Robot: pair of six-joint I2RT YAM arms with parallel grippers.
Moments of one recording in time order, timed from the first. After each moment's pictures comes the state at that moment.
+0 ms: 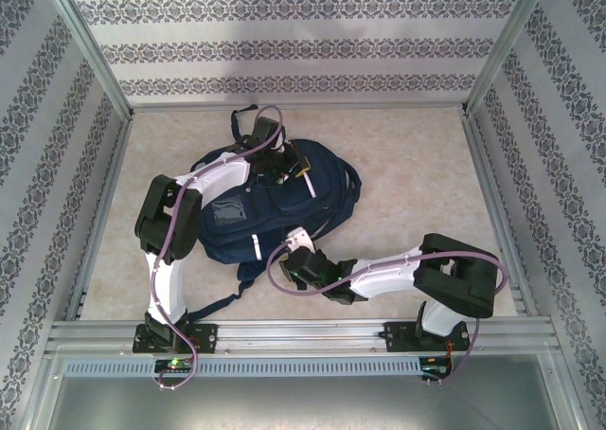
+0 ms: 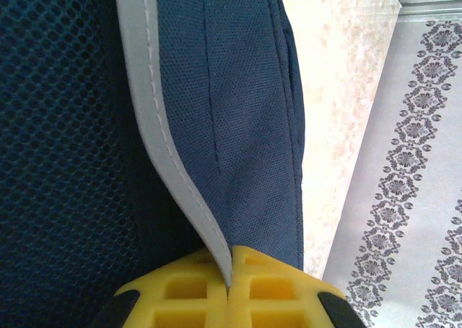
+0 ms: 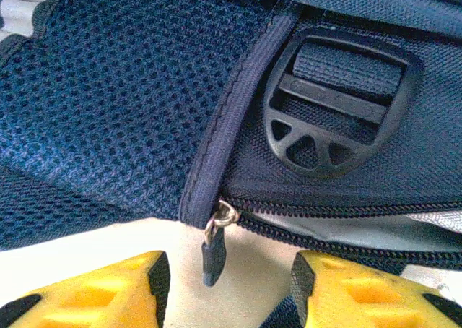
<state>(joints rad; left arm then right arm) -0.43 2.01 1.50 -0.27 0.47 -1.06 1.18 1.63 0.61 0.23 0.41 0.49</state>
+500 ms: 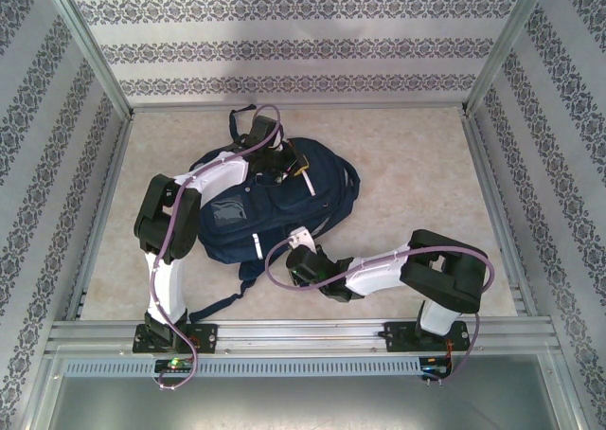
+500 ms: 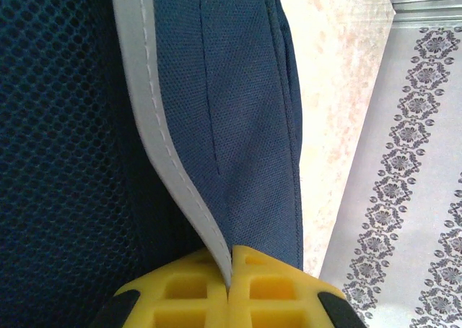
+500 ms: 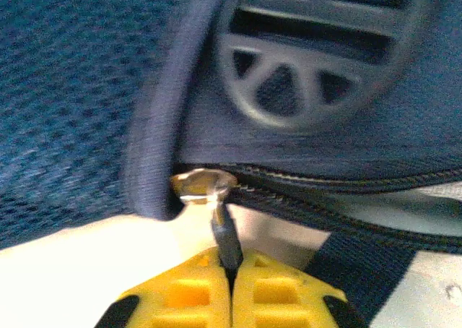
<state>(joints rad) -0.41 2.01 1.50 -0.26 0.48 -1.06 1.15 1.69 0.61 0.25 0.40 0.52</state>
